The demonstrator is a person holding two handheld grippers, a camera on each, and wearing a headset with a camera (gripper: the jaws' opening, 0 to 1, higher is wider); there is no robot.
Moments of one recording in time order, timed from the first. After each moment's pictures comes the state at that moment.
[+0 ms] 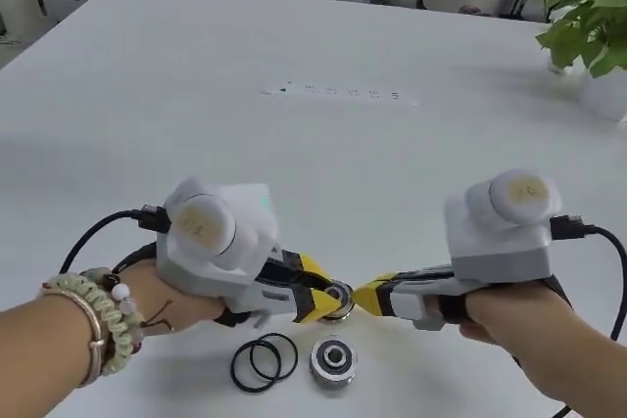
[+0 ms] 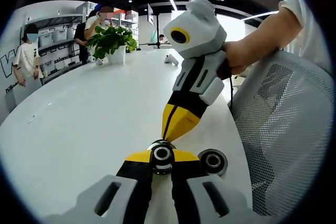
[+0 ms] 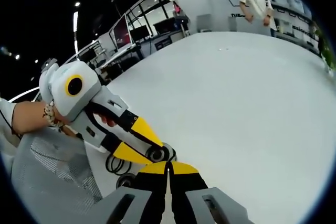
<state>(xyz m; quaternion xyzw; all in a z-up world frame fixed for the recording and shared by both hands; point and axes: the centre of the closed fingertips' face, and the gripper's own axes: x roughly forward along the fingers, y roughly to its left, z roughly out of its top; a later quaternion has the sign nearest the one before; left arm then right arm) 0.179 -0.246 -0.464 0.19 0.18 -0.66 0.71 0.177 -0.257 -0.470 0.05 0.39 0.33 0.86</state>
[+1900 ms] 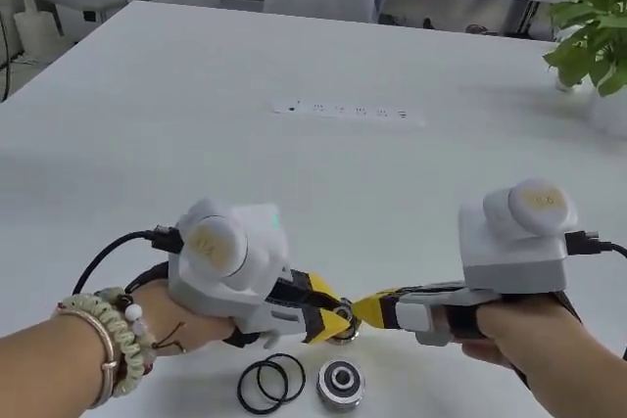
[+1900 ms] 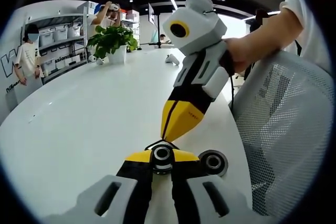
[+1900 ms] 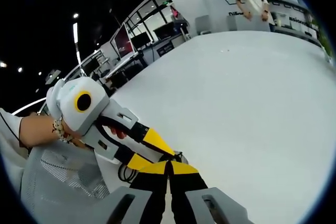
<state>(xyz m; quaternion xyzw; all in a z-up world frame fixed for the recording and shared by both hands) 0.179 -0.248 -0.464 0.19 0.18 -0.66 0.71 0.177 -0.245 -0.455 0.10 0.38 0.34 0.85</state>
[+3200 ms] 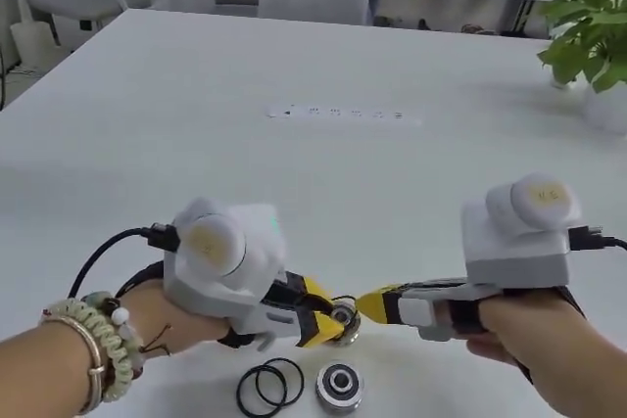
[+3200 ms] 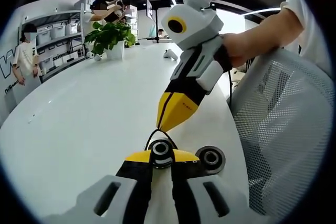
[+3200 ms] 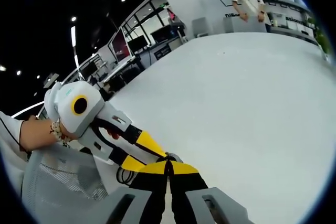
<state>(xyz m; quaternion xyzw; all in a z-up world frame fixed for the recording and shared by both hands) 0.177 -0.240 -0.464 0.20 0.20 -0.66 0.70 0.181 -0.253 -0.451 0.11 0.37 0.33 0.86</state>
